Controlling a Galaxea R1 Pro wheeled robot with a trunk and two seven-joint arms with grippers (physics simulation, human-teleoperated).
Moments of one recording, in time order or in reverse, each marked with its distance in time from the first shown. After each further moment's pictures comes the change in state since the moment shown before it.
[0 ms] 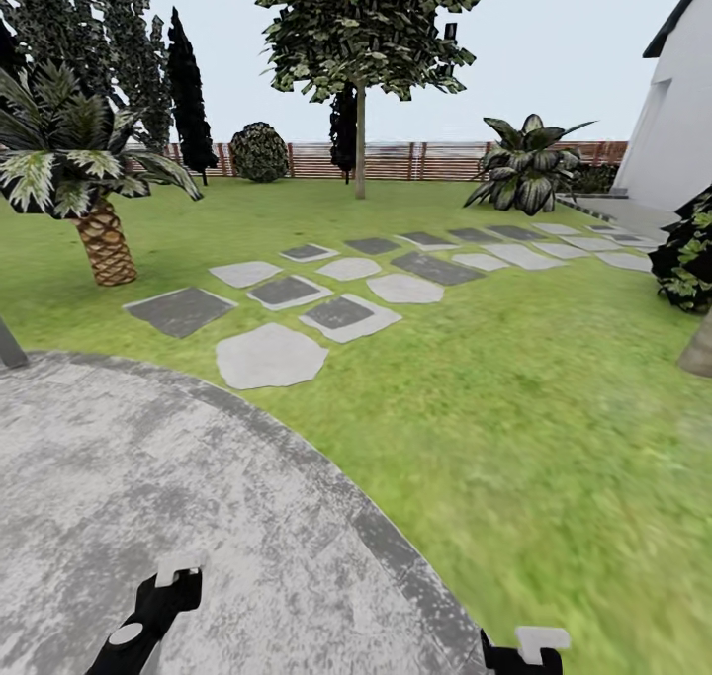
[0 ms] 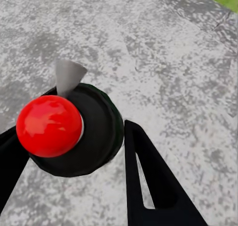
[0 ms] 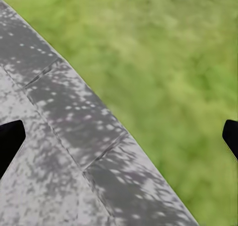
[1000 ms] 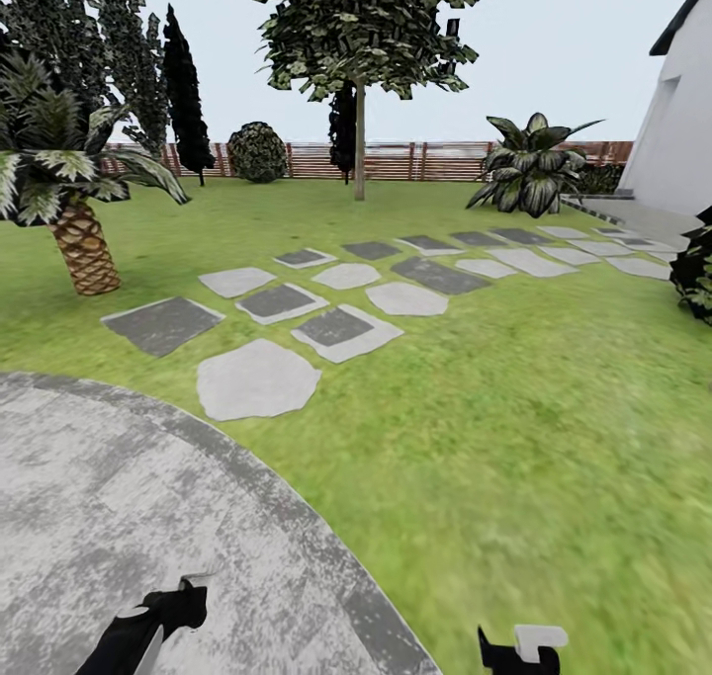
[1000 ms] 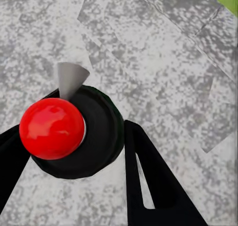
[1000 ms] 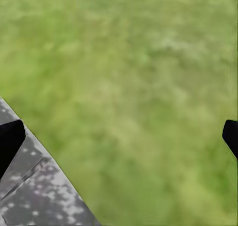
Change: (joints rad) left arm -0.003 -0.001 -0.006 -0.072 -0.007 0.335 -0.067; right arm 0.000 0.006 0.000 -0.006 -0.001 0.000 -0.001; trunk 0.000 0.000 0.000
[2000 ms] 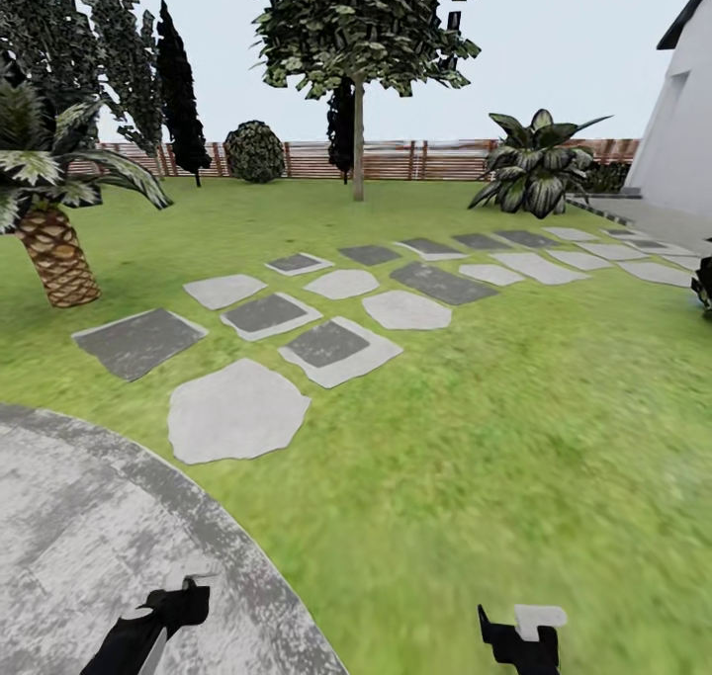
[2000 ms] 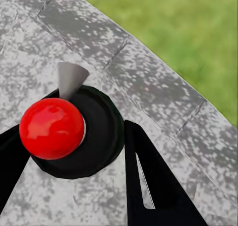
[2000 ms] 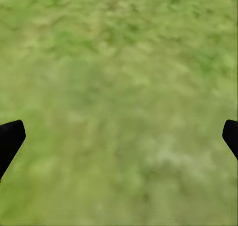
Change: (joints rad) left arm 0.001 0.001 -0.030 0.005 0.000 -0.029 0.011; right arm 0.000 -0.005 0.001 -0.075 0.002 0.000 0.002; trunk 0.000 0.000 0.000
